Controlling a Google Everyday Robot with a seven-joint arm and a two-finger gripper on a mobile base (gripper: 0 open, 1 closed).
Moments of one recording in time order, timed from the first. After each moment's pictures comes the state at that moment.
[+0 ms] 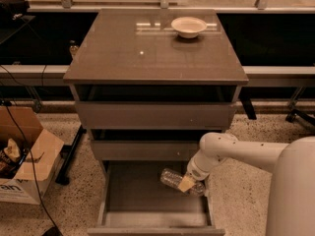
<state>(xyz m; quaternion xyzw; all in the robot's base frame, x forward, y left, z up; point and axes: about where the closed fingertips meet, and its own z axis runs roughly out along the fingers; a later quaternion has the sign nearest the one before) 0.540 -0.130 0.408 -0.46 0.87 0.16 0.07</state>
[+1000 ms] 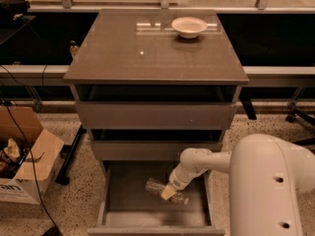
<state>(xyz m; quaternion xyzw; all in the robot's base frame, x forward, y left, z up) 0.551 -0.069 0.296 -0.46 0.87 0.19 0.07</state>
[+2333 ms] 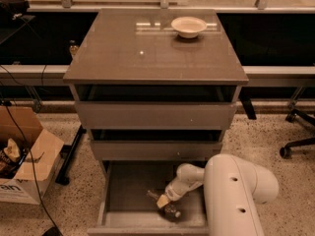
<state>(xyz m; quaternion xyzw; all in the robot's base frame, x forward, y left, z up) 0.558 -0.048 0.150 -0.31 0.92 0.25 0.03</state>
